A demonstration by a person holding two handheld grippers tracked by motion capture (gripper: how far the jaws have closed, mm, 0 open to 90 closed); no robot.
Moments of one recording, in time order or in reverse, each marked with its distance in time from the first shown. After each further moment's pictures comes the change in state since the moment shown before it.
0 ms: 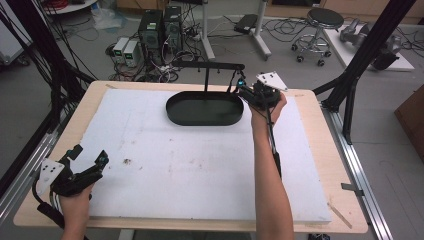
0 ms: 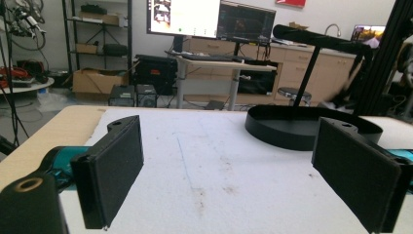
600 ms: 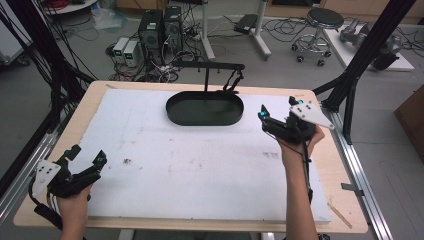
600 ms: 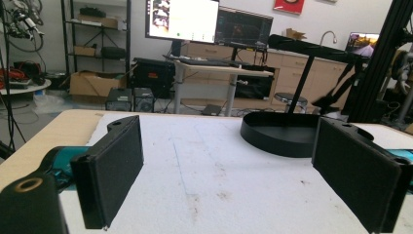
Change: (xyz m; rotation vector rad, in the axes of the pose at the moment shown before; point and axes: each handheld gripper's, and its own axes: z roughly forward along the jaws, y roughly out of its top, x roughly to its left) left arm -0.003 0.007 -0.006 -0.013 -0.005 0.002; right arm -0.025 0.001 -0.136 -0.009 0.073 -0.016
